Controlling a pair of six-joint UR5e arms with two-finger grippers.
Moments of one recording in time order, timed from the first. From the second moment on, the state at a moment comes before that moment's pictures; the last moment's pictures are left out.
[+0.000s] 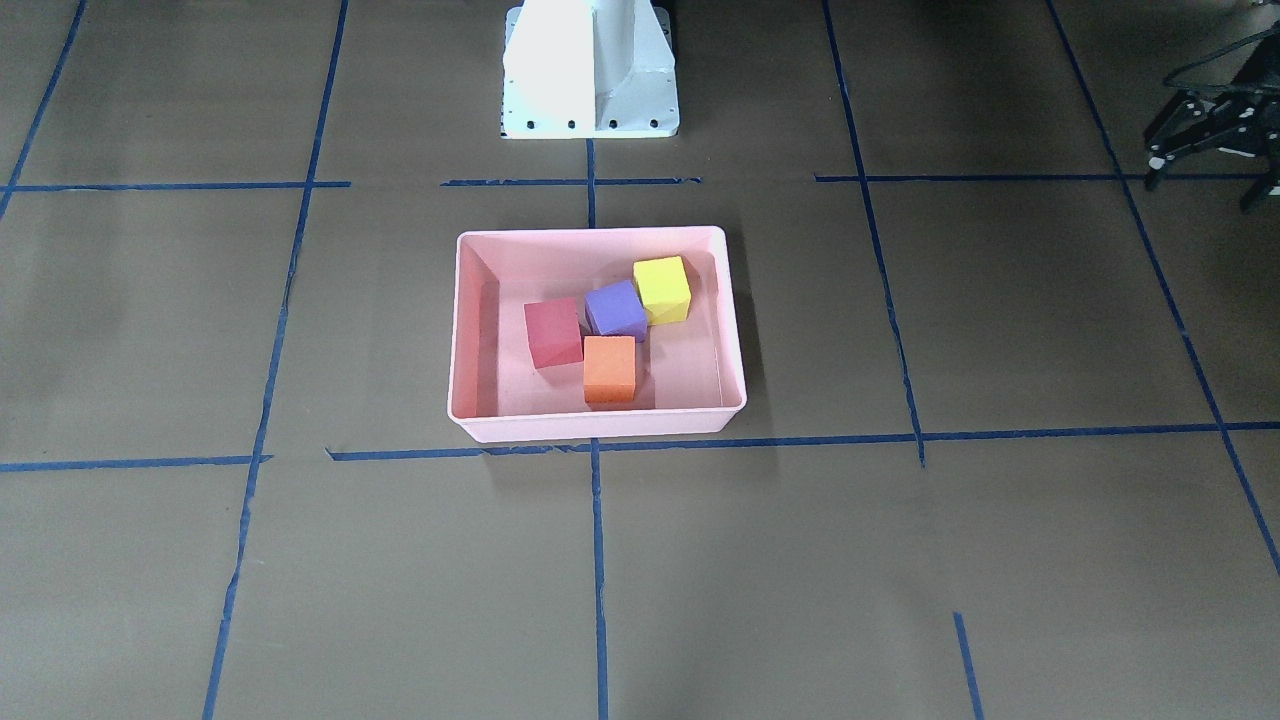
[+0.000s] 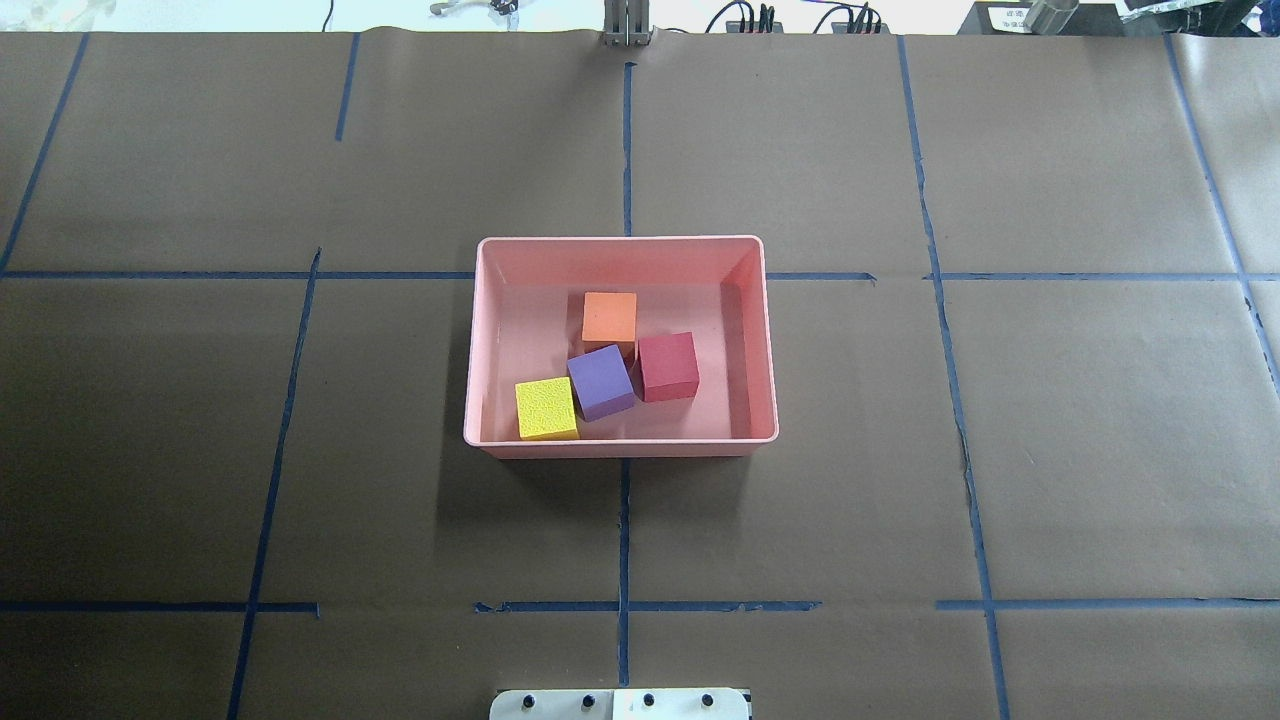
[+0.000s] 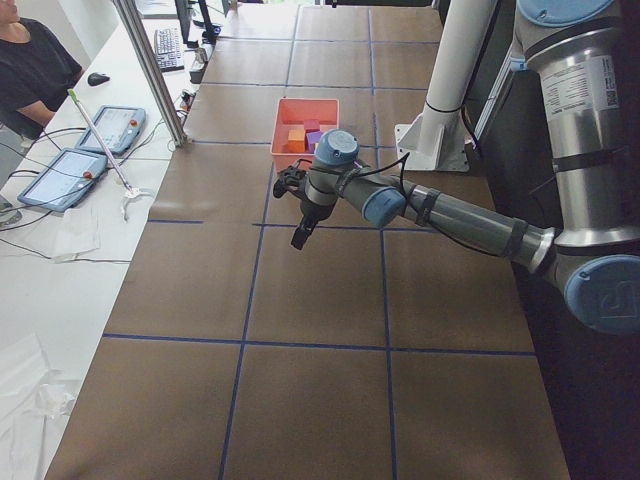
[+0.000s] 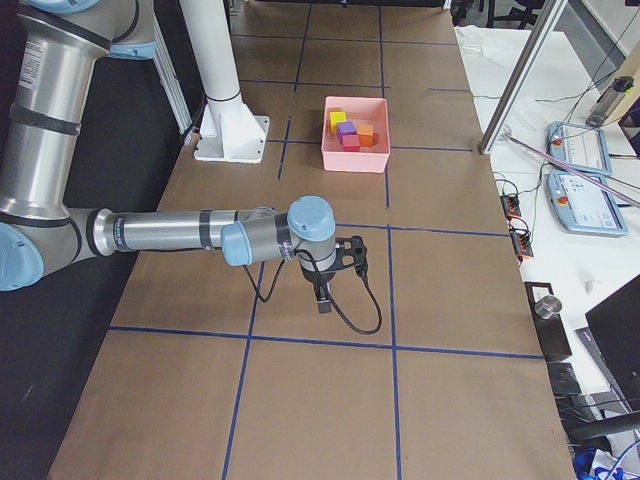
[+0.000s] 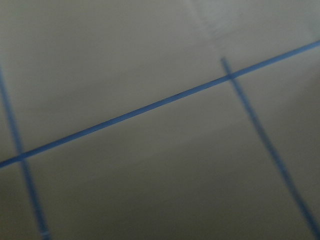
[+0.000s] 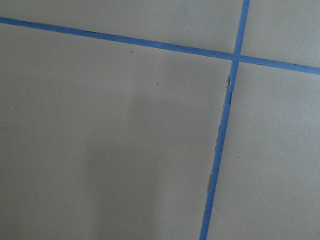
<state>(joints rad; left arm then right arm) -1.31 -1.32 -2.12 -1.75 -2.17 -0.04 1.48 -1.87 1.90 -1.41 2.37 0.02</state>
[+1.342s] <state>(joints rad) -1.57 -1.30 -1.91 -1.38 -2.40 0.22 1.51 -1.96 1.93 -1.47 2.37 -0.08</state>
